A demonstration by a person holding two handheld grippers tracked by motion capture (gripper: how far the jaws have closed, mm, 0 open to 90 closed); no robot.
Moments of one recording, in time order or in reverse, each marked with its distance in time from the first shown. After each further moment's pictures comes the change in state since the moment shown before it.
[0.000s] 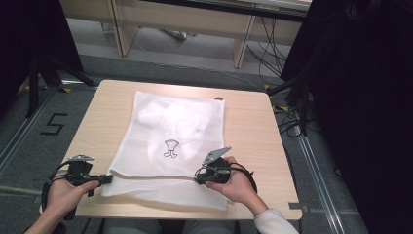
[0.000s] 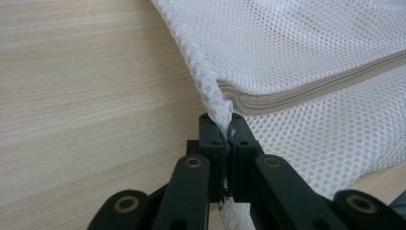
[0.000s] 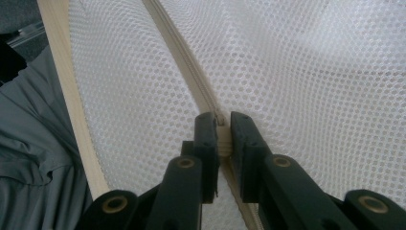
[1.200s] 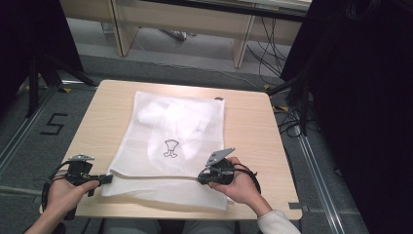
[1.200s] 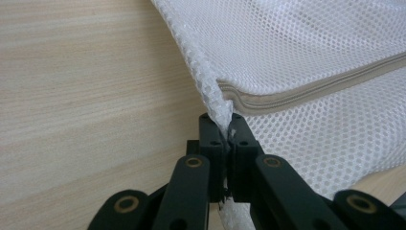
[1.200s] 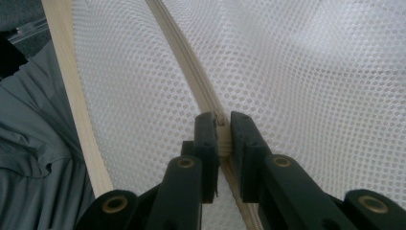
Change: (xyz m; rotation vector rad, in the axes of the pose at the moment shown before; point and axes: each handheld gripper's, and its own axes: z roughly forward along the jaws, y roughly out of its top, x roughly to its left) left arm 0.001 0.000 -0.001 0.013 -0.011 0.009; right arm 0.001 -0.006 -0.009 -0.010 -0.019 -0.004
